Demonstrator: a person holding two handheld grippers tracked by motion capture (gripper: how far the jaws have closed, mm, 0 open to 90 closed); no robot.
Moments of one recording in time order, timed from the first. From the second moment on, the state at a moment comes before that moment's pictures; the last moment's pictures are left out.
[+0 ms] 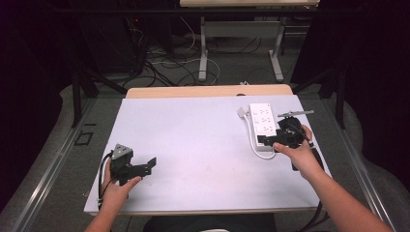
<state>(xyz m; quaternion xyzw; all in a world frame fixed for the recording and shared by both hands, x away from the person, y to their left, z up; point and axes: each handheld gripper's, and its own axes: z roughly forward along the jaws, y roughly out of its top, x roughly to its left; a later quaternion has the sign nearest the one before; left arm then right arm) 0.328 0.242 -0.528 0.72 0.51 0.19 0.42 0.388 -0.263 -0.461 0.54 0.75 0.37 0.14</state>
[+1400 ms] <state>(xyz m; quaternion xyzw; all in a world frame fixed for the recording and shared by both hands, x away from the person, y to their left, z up) 0.329 0.243 -0.530 0.72 0.52 0.19 0.42 0.336 -0.323 -0.503 0.57 0.69 0.40 0.20</state>
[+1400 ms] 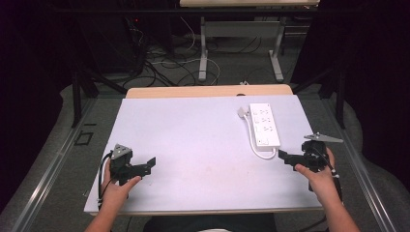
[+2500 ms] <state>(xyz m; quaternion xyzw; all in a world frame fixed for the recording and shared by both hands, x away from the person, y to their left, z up) 0.330 0.240 -0.531 0.73 0.51 0.19 0.42 0.337 -0.351 -0.554 0.62 0.65 0.38 0.23</state>
